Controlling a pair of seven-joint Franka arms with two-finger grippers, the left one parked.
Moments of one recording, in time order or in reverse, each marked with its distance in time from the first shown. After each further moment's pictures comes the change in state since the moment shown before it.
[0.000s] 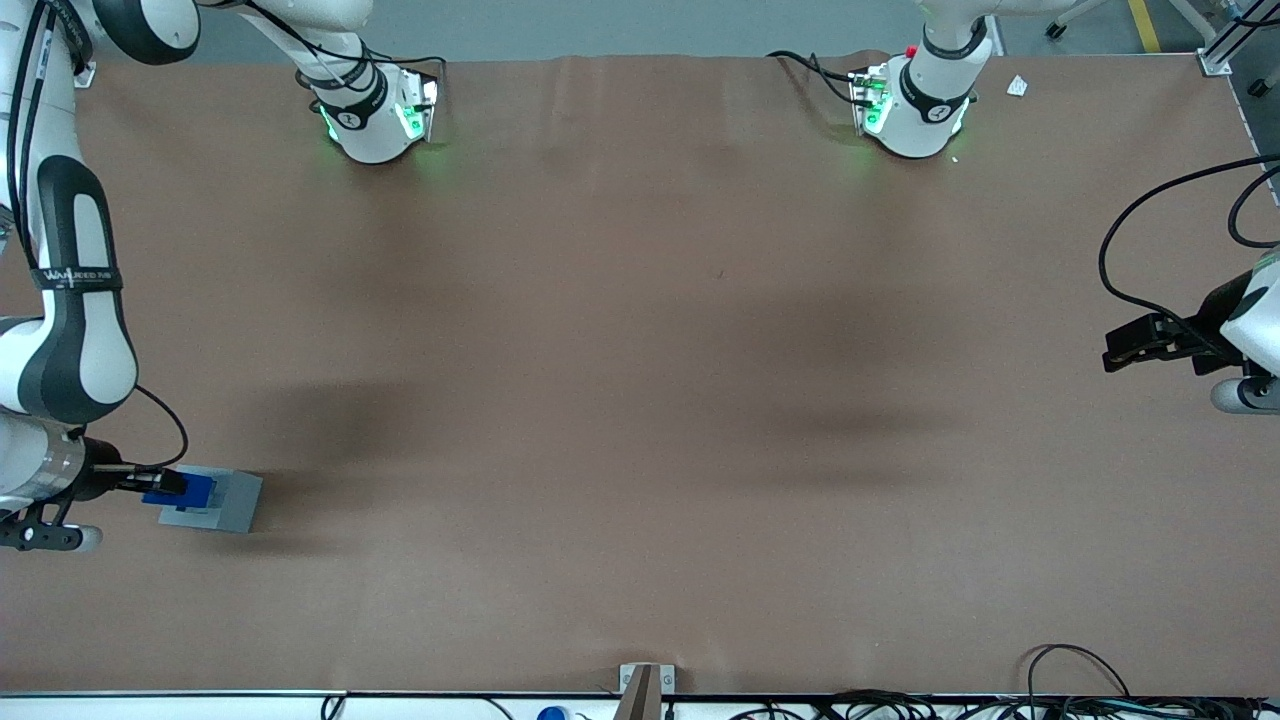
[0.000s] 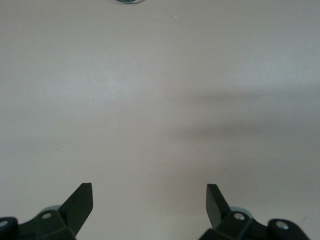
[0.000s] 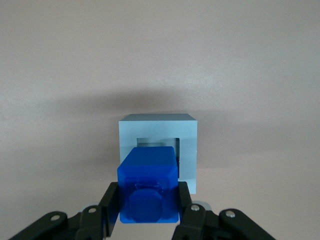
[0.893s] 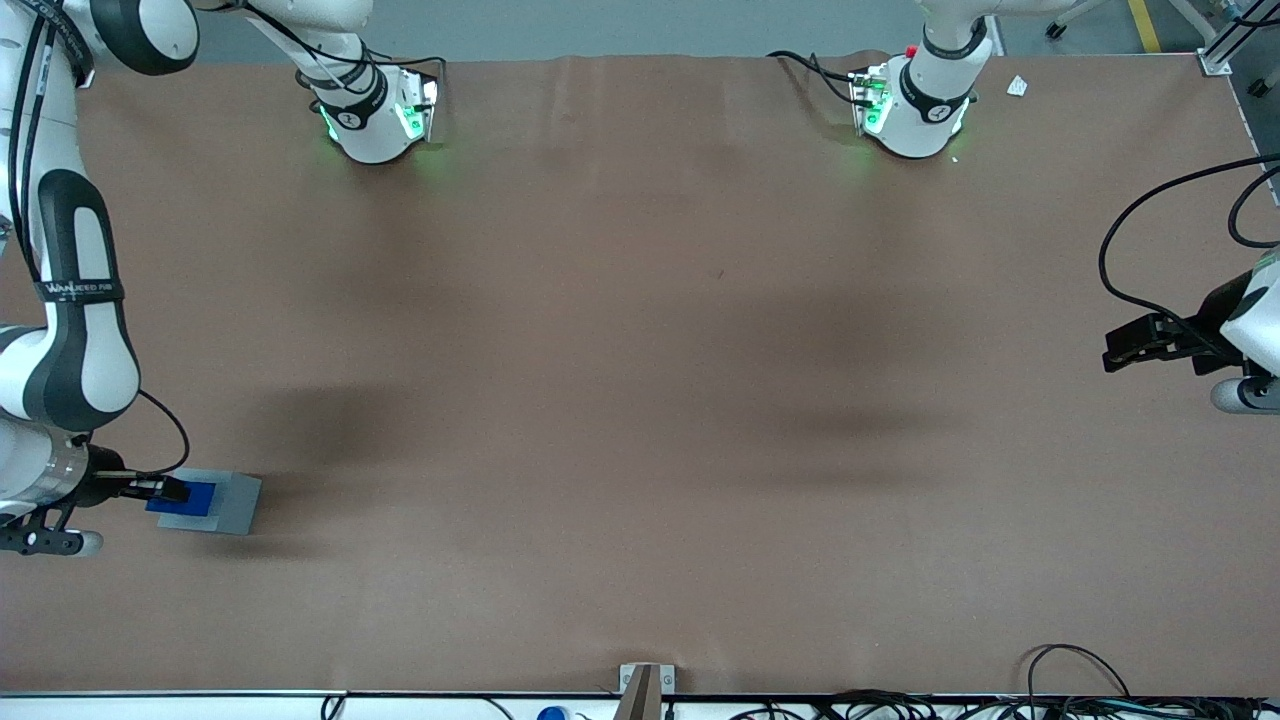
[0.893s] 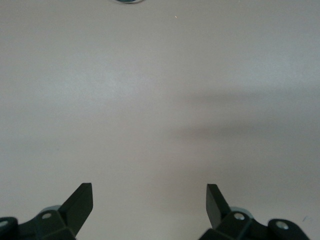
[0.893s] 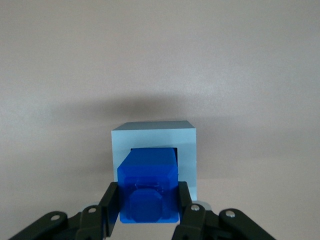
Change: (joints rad) arm -0.014 0.037 0.001 0.003 0.024 0.069 -0.018
